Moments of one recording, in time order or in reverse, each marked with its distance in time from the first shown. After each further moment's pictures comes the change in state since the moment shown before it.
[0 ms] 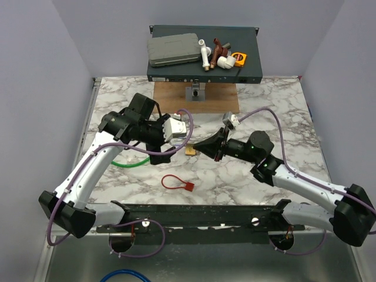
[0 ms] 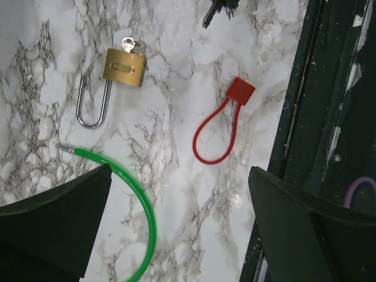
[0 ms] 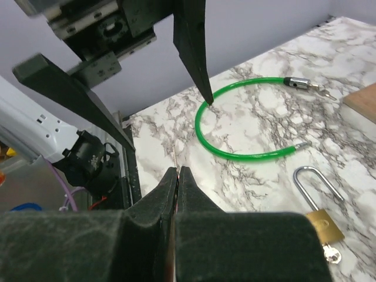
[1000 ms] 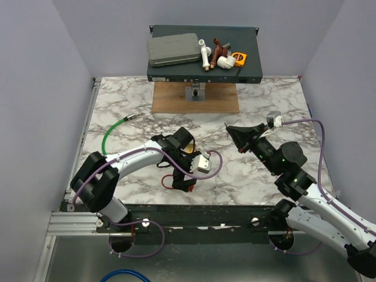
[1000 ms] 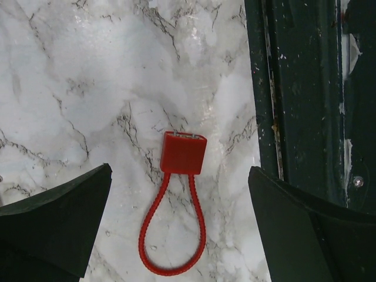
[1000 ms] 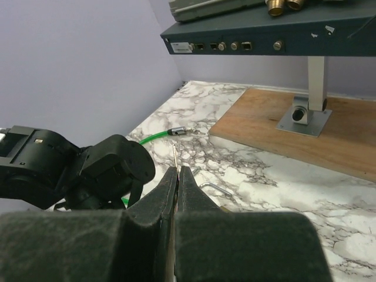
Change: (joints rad) left arm -0.270 0.253 -0.454 0.487 0.123 0.086; right arm -0.039 -0.435 -0.020 -0.328 0.562 -0.016
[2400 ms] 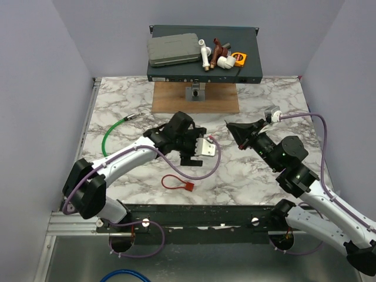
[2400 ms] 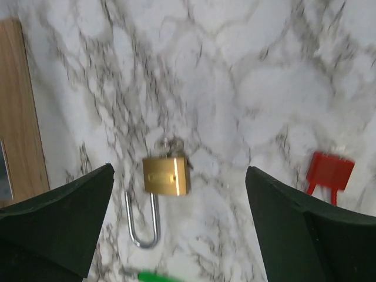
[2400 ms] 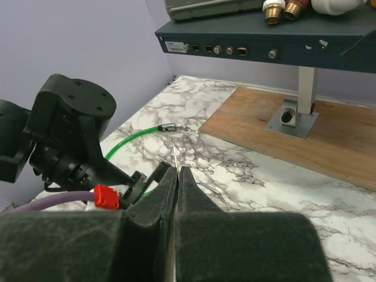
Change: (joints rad) left arm -0.046 -0.041 0.121 0.253 -0.173 0.013; right arm -0.006 0.045 0.101 -0.113 0.005 -0.060
